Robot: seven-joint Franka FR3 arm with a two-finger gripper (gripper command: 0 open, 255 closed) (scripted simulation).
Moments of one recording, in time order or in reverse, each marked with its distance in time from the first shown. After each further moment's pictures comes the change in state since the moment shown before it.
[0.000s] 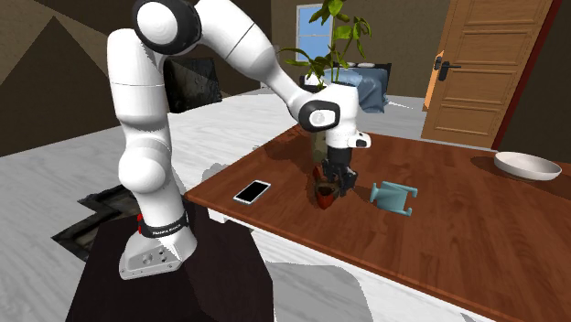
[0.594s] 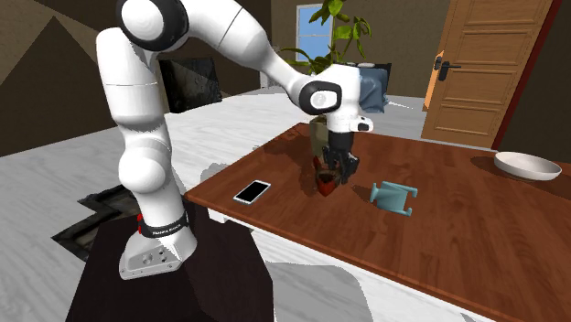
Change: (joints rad) arm 0.004 -0.074 -0.001 0.044 -0.018 -0.116 0.013
